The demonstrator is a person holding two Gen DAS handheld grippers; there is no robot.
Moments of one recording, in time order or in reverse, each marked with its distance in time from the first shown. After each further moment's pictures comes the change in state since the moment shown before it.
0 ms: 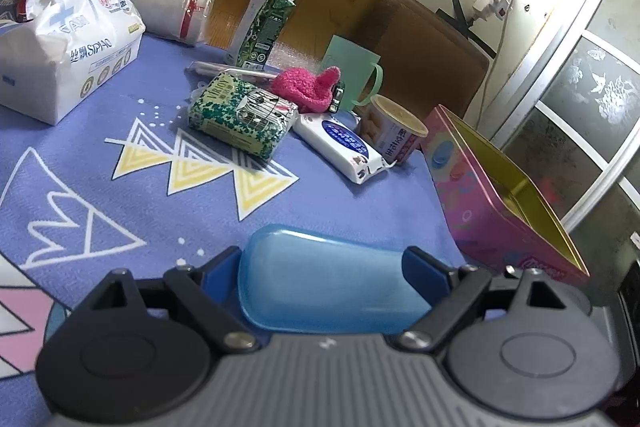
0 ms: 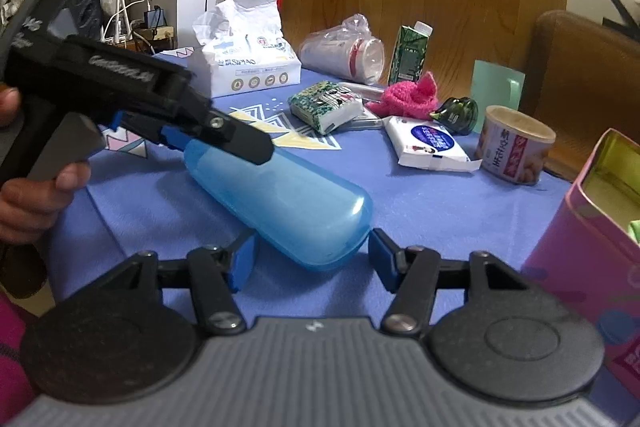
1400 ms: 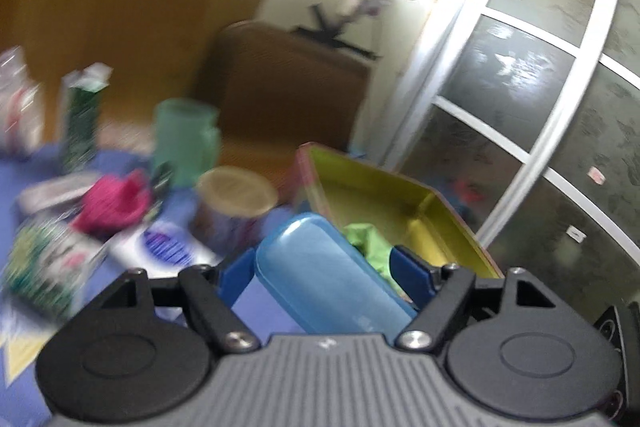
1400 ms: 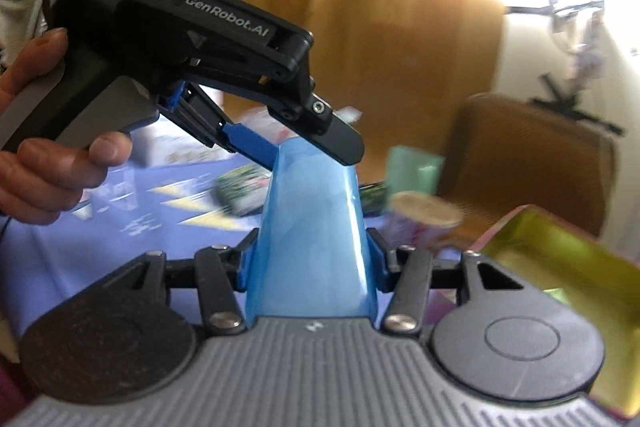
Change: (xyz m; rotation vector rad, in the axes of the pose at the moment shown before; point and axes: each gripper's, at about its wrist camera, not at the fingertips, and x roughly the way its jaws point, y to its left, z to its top) left arm 0.047 -0.134 0.083 0.245 -0.015 -0.234; right arm -0.053 -0.035 0.019 -0.048 -0.226 -0.253
